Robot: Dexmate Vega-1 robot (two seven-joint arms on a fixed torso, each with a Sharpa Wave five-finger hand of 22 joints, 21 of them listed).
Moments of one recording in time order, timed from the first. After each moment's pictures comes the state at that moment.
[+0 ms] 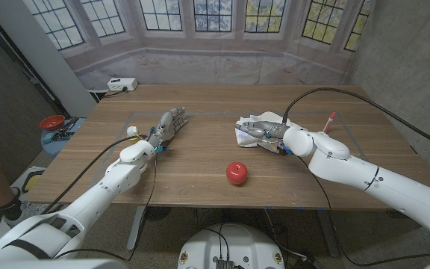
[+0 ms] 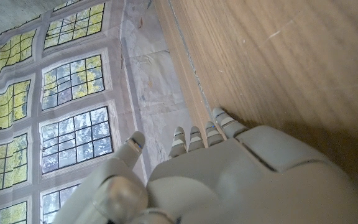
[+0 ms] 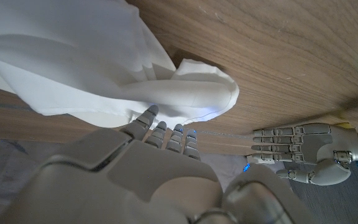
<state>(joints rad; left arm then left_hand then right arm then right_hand) 0.77 0.53 0.43 -1.15 -0.64 -0.25 -0.20 0.13 0.16 0.71 0.06 0.17 0.04 -0.01 0.18 0.18 -0.02 0.02 0.20 0.18 -0.04 0.06 0.17 0.17 0.11 0.03 0.19 0.17 -0.70 -0.86 -0.82 -2.06 -0.39 -0.61 0.29 0.00 0.07 0.02 0.18 0.36 -0.03 -0.07 0.19 0.18 -0.02 -0.06 0.19 0.18 -0.10 -0.02 0.20 0.20 0.09 -0.04 0.19 0.17</state>
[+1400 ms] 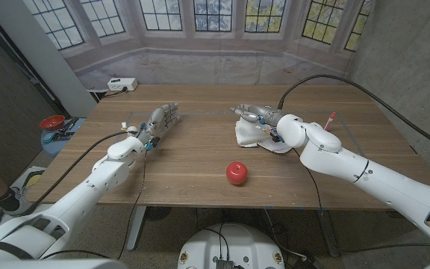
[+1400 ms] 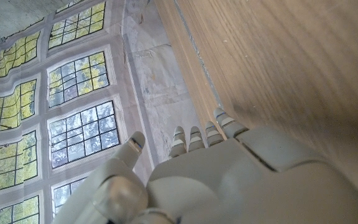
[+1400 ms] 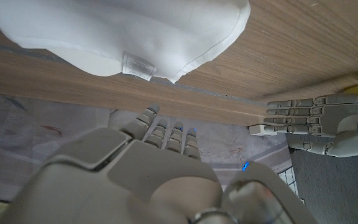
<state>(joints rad) 0.79 0.60 0.40 -1.21 -0.65 -0.23 -0.22 0.13 0.16 0.71 0.06 0.17 0.05 -0.01 0.18 0.18 -0.02 0.02 0.20 0.18 -0.04 0.06 0.17 0.17 0.11 0.03 0.19 0.17 -0.63 -0.77 -0.82 -2.02 -0.46 -0.62 0.23 0.01 0.07 0.02 0.17 0.37 0.00 -0.06 0.20 0.18 0.02 -0.04 0.20 0.18 -0.06 -0.02 0.21 0.19 0.12 -0.03 0.19 0.16</state>
